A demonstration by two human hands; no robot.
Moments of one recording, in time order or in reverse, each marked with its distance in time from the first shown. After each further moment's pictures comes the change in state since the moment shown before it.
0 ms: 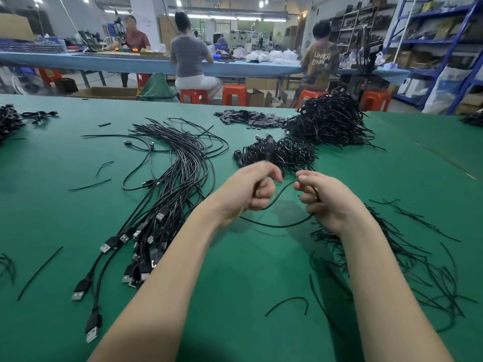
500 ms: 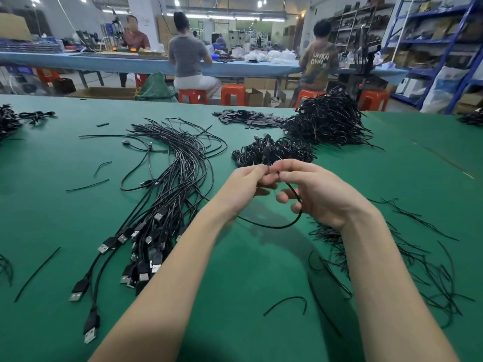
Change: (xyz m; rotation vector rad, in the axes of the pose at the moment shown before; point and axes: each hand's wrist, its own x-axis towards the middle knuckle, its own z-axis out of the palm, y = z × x) left_hand 0.006 -0.004 0.007 0.112 0.246 0.001; right_hand -0.033 -0.027 0.021 -0.136 -0.404 -0.086
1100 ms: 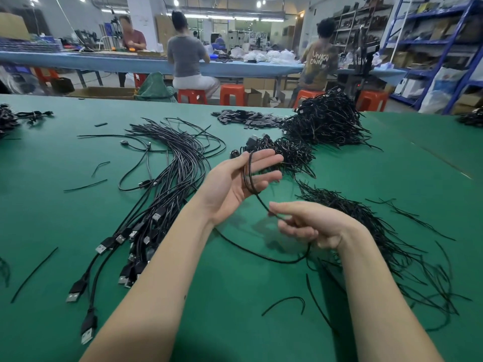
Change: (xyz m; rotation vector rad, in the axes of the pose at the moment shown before) left_hand -0.006 0.009 -0.023 -0.581 -0.255 -0.023; right_hand 0.006 0.045 -0.017 -0.109 -0.137 0.375
